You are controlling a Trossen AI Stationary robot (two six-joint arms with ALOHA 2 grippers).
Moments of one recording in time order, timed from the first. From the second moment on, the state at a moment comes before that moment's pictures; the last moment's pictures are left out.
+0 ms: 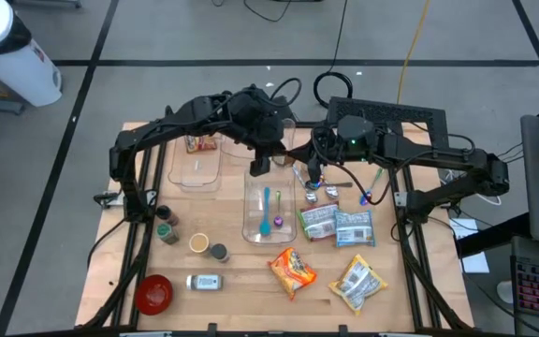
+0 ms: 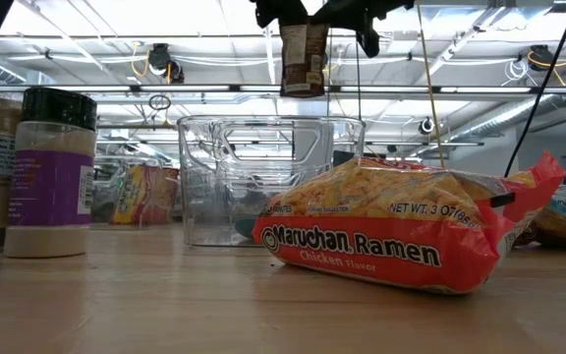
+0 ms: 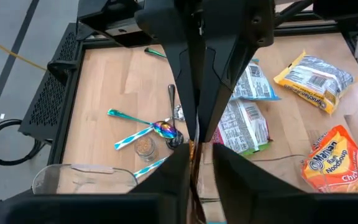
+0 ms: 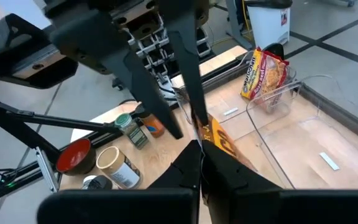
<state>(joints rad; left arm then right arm) 0.26 1.82 2.10 -1.01 0.21 0.24 -0.23 1.27 1.16 -0.17 -0.11 0.38</state>
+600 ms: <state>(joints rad) 0.25 1.82 2.10 -1.06 0.21 0.26 -0.23 1.27 1.16 -0.16 -0.11 0.40</state>
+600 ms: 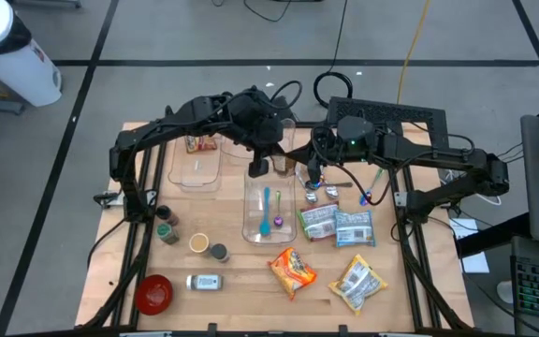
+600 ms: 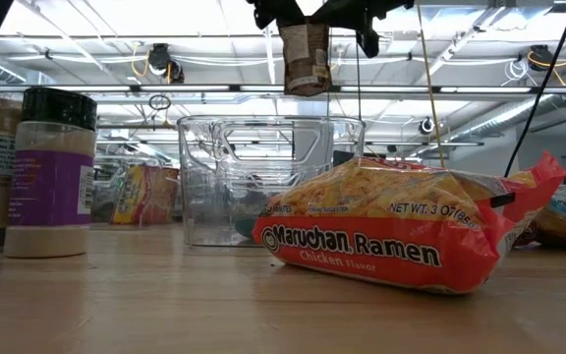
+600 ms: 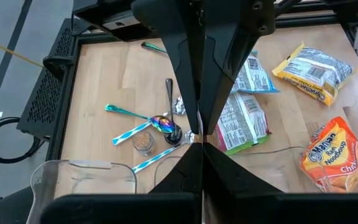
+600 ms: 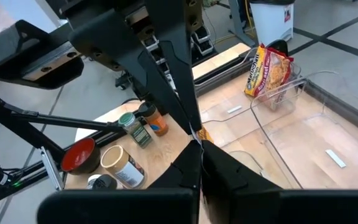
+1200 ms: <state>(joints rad) 0.26 1.83 2.10 -1.12 0.20 0.25 -0.23 1.27 1.16 -0.10 -0.13 0.40</state>
